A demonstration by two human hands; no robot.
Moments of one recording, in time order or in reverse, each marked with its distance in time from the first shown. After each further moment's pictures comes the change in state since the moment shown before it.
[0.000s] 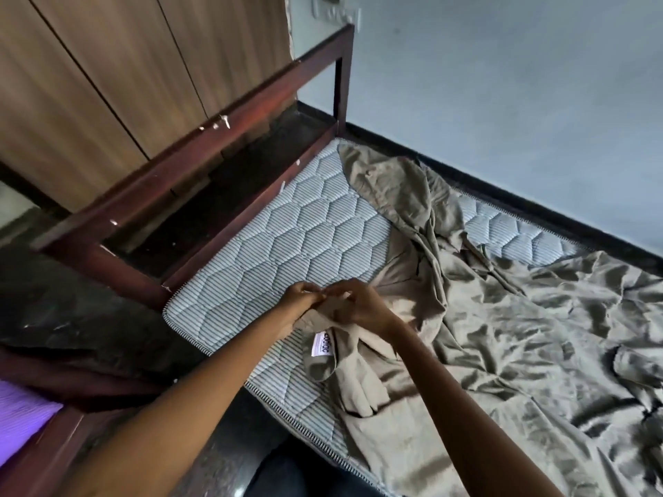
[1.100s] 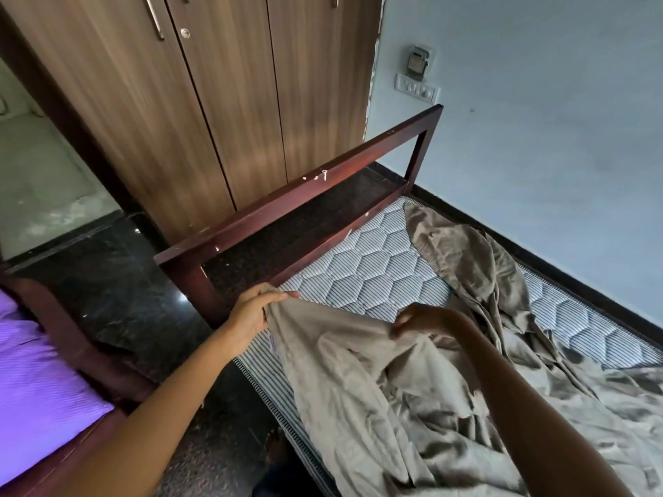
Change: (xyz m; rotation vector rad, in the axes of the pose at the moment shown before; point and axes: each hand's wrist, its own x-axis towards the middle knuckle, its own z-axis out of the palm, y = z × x) left_hand -0.041 0.033 -0.195 -0.437 0.097 0.279; right_hand 0.107 -0.052 -0.020 -0.491 -0.473 0.401
